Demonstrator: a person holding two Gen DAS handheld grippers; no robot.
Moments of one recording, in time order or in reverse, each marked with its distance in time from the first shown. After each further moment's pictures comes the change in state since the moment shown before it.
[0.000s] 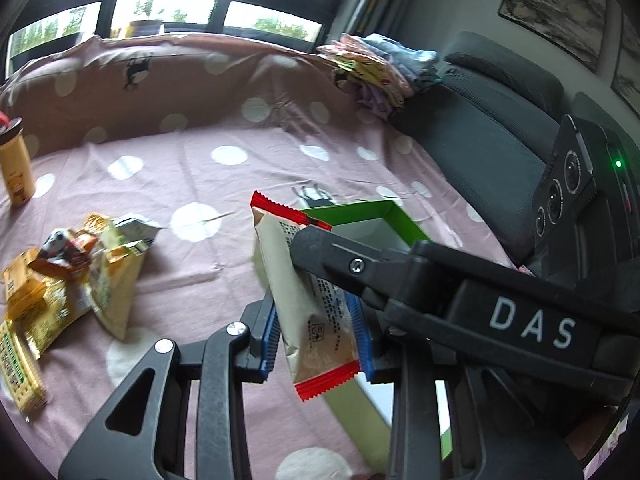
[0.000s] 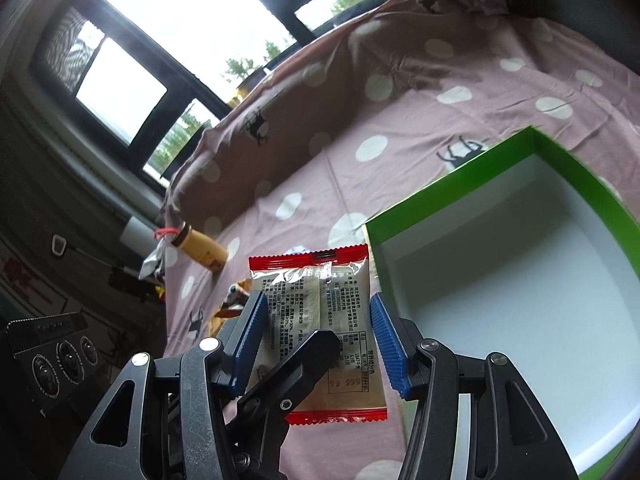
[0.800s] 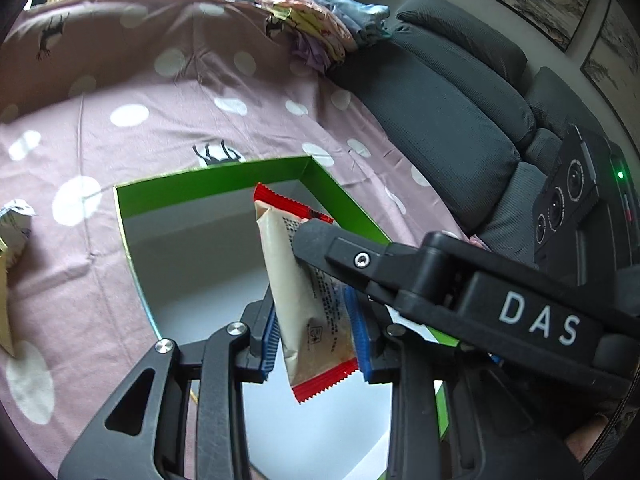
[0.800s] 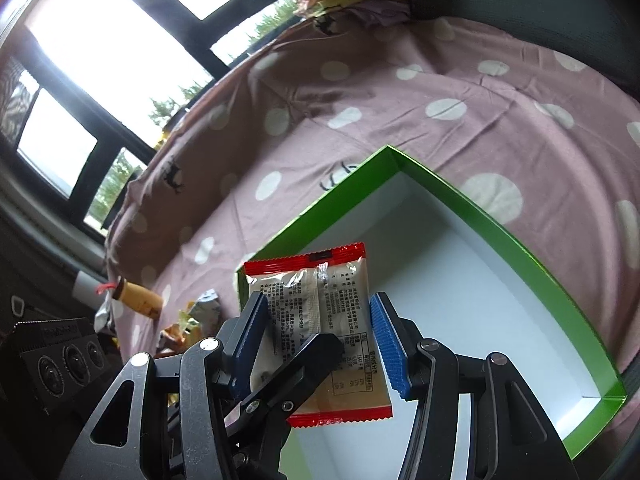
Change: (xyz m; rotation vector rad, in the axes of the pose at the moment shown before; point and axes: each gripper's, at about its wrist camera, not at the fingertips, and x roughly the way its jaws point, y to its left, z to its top) left arm 0.073 -0.048 0.001 0.004 0.161 -0.223; right arm -0.028 -0.075 0.015 0.157 -0.057 -0.205
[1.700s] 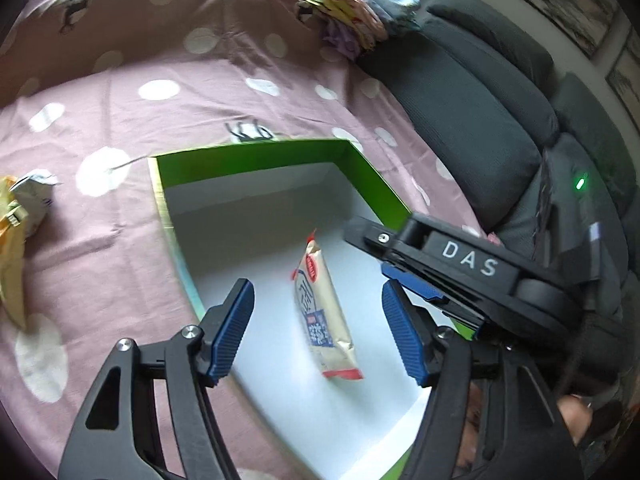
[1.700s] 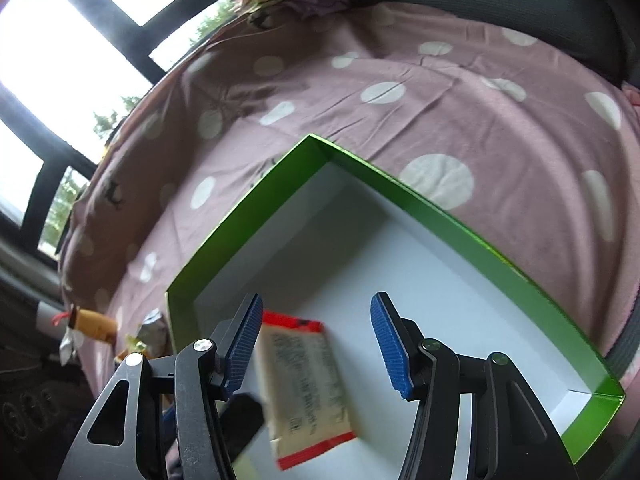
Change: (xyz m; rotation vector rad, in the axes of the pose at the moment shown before) left arm -0.008 0.025 -0.005 -0.076 0.043 0.063; right arm 0.020 -0.021 0.002 0.103 -0.011 -0.185
